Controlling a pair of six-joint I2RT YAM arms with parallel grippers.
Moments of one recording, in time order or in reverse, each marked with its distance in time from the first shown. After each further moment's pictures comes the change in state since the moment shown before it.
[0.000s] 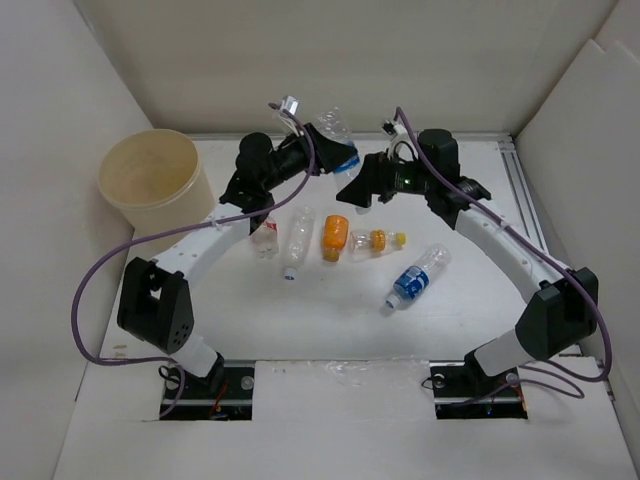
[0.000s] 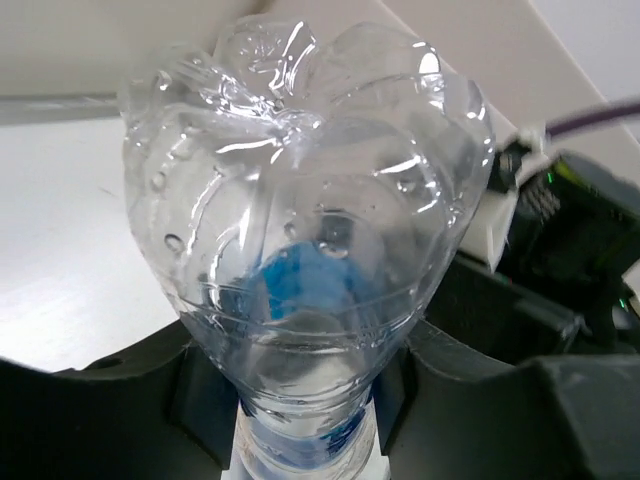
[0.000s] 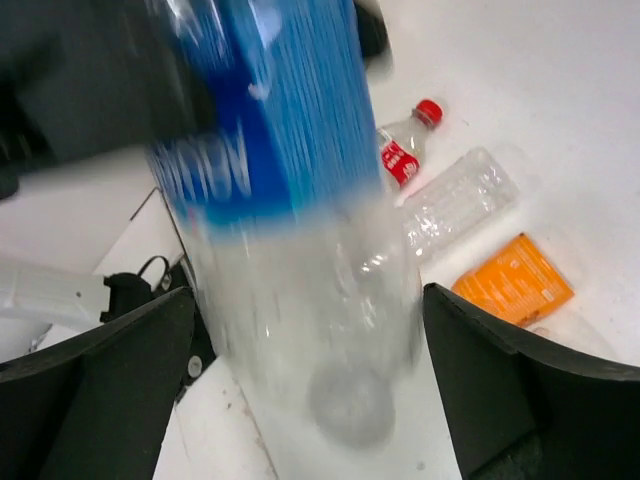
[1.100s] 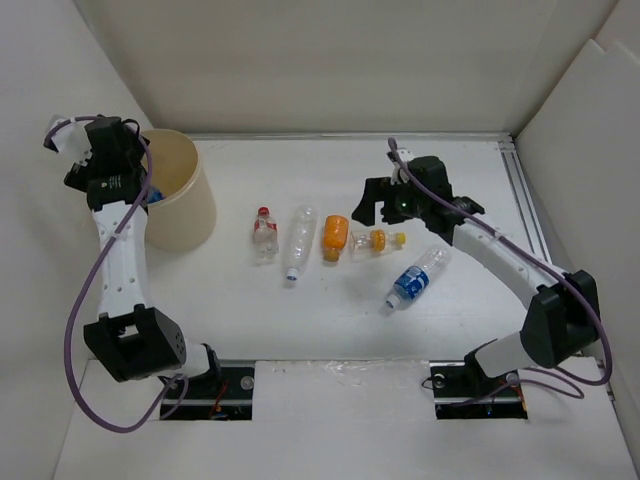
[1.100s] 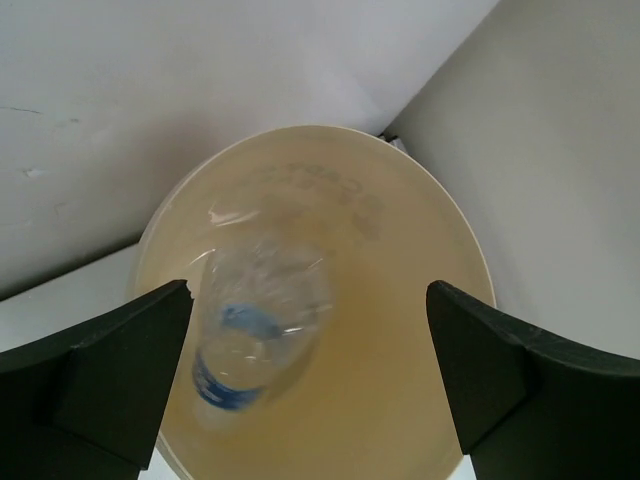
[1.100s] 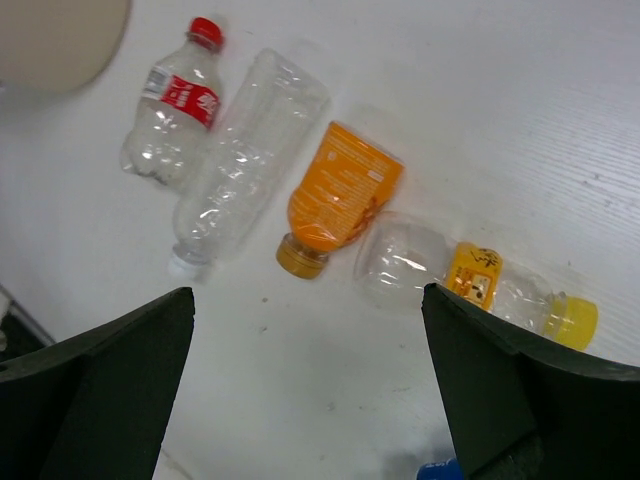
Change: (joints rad) left arm 0.748 -0.198 0.224 -0.978 -0.998 0.093; right arm 0.015 -0.047 -0.191 -0.095 0.368 -0.042
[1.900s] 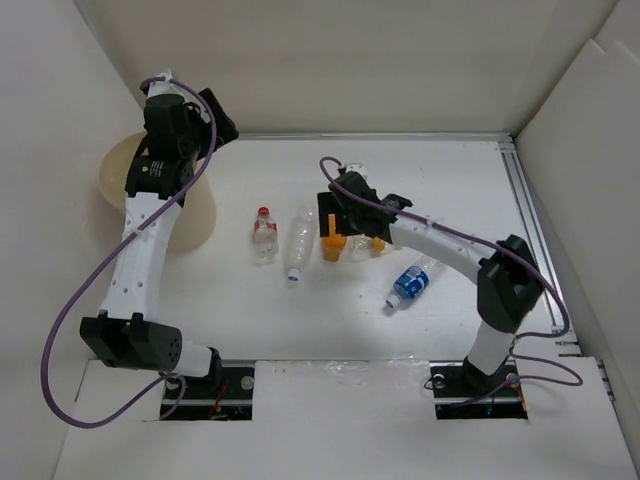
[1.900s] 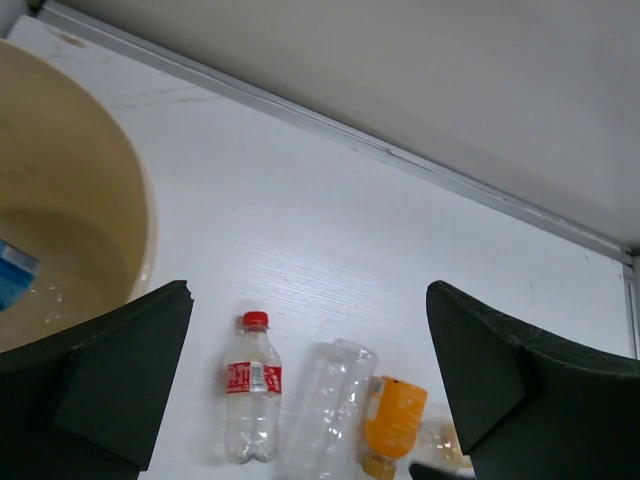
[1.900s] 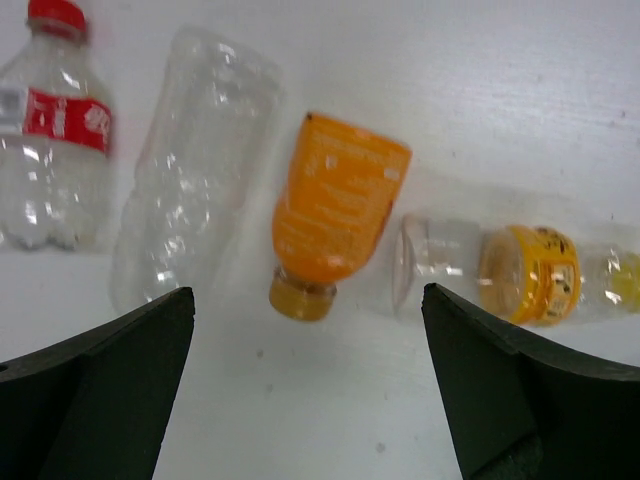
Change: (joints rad) left arm -0.354 0.036 0.178 -0.076 0.357 0.243; right arm 0.328 0.285 0.241 -0.233 0.605 0.178
